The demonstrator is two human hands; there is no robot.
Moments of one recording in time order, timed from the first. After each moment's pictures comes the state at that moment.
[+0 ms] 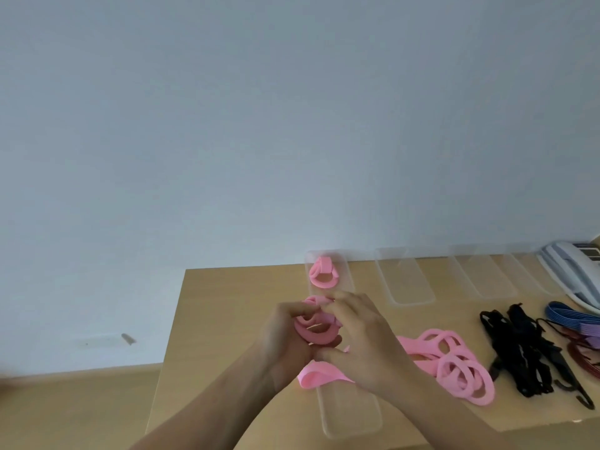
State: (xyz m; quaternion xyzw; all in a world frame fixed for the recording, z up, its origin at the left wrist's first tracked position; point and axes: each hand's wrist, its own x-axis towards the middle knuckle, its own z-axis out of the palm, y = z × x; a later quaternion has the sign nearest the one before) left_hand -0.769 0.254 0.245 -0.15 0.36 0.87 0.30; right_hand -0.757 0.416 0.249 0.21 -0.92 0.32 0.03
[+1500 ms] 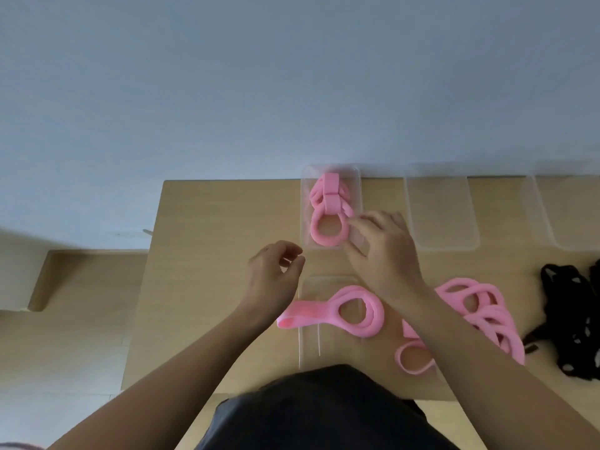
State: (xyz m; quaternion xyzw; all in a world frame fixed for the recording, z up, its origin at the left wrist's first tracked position) left_hand -0.809 0.297 0.149 -0.18 0.88 0.44 0.08; right_hand -0.865 0.489 0.142 0.15 -0.95 0.26 0.08
